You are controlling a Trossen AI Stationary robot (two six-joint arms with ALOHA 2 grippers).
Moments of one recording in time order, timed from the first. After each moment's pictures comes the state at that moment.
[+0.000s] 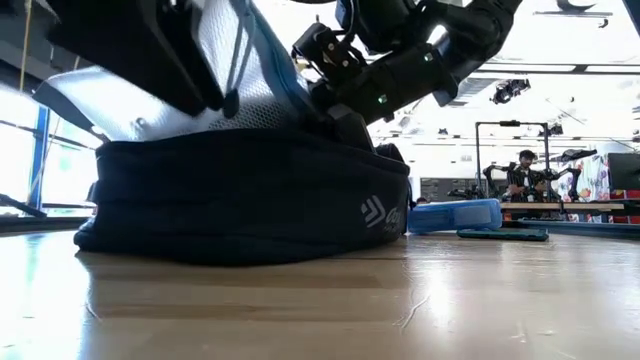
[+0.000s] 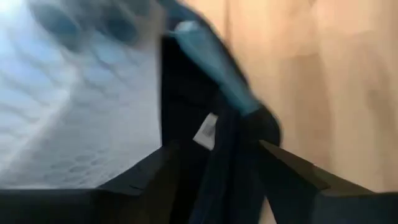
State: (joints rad) left arm -0.64 1.74 1.18 -0.61 -0.69 -0.38; right arm 0.09 1.96 1.07 0.41 0.05 -0.57
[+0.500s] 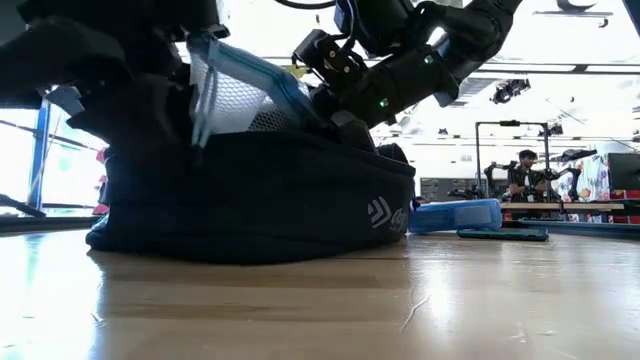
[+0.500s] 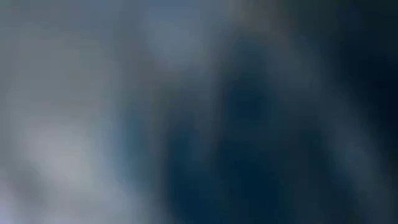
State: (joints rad) left arm -0.56 1.74 1.06 -0.54 -0.54 -0.41; right arm 0.09 1.96 1.07 0.38 0.05 -0.58
